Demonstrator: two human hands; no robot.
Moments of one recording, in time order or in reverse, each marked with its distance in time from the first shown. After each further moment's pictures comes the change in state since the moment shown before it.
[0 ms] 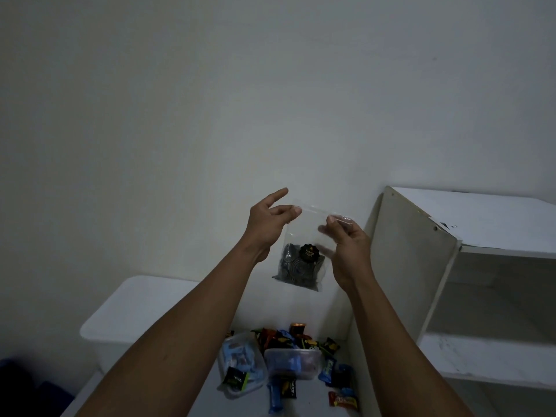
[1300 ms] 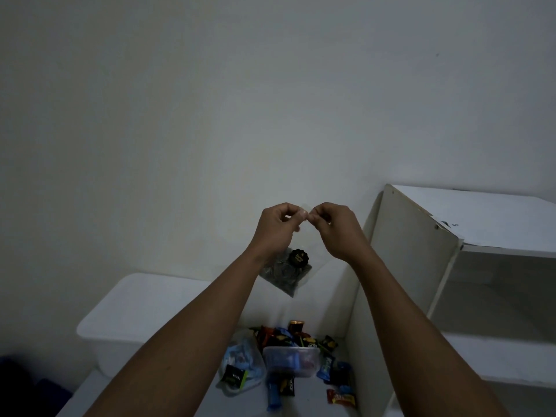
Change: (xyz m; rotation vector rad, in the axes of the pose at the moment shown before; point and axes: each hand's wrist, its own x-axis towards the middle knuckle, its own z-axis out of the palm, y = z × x) left_hand -0.008 -0.014 0.013 0.256 0.020 0.131; right_hand 0.022 -0.027 0.008 -1.010 -0.311 -0.366
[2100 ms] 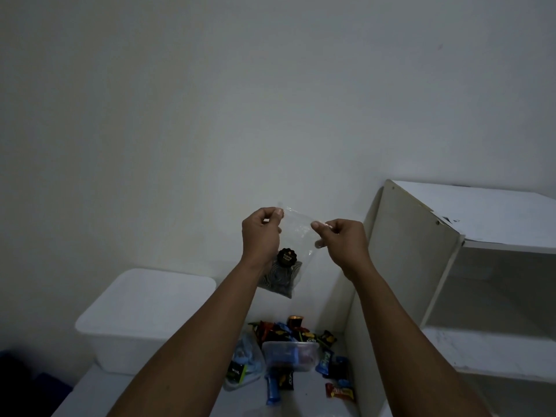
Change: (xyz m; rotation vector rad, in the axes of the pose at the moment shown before) left_hand -0.004 -0.025 0.000 -0.168 0.356 -0.138; right_hand -0.021 0.023 0.018 0.374 0.150 0.351
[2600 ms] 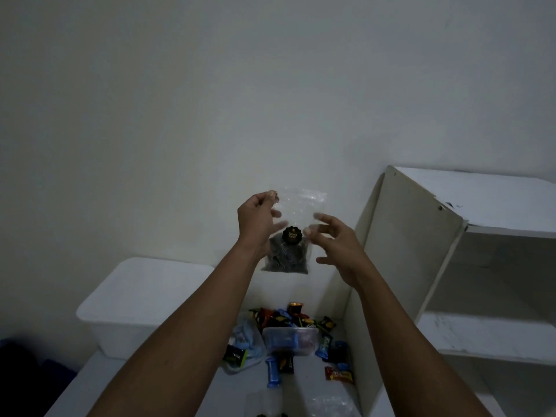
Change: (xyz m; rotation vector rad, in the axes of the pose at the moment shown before) left_hand 0.005 0.004 -0.002 -0.268 -0.047 -0.201; right_hand -0.017 0.024 0.000 0.181 -0.269 0.140
